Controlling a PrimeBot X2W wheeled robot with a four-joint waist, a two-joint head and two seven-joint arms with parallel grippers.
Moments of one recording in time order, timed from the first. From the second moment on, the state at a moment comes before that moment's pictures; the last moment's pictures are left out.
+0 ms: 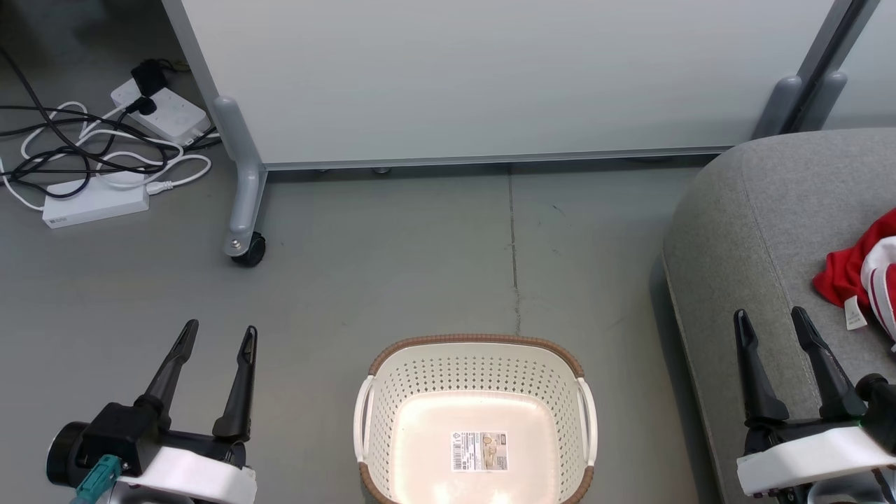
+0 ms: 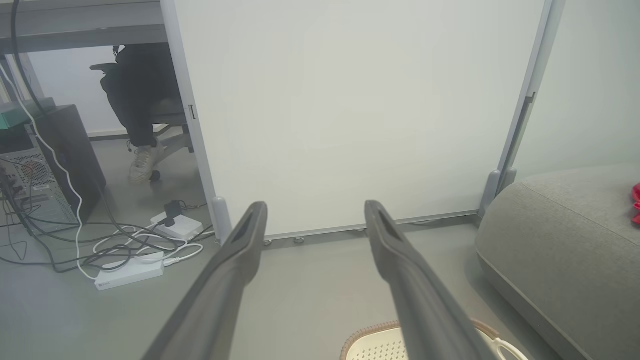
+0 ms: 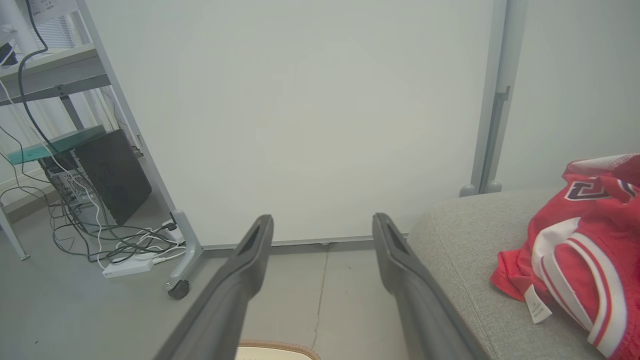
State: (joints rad) left arm -0.02 0.19 -0.07 0.14 -0.24 -0.10 -0.26; right arm 0.03 -0.05 -0.05 -0.04 0.23 0.13 -0.10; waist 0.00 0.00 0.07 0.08
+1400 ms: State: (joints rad) left arm -0.03 0.13 -0.07 0.25 -0.57 -0.11 -0.22; right arm -0.02 -0.04 -0.11 0.12 0.56 0.13 0.02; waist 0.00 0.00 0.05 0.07
